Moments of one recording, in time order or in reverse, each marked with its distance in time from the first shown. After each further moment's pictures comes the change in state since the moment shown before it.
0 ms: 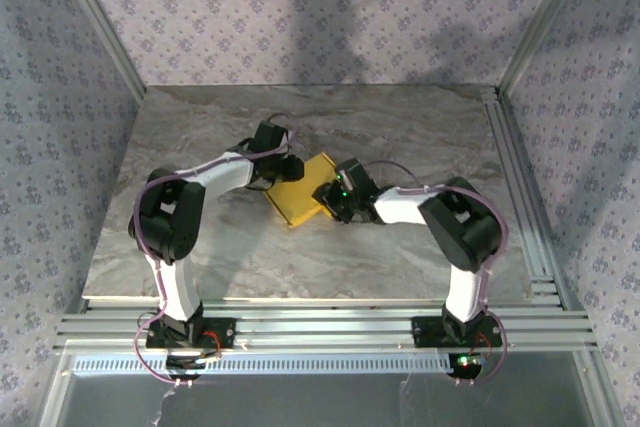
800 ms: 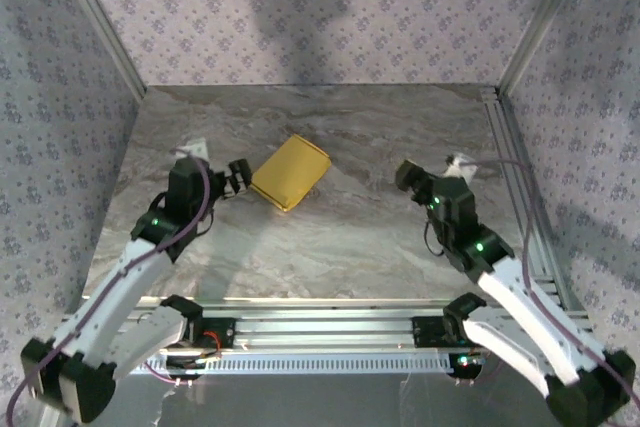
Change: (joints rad) left arm 0.044 -1.039 -0.508 -0.101 -0.533 -0.089; right arm -0.167 -1.183 -0.370 -0.389 0.735 -0.735
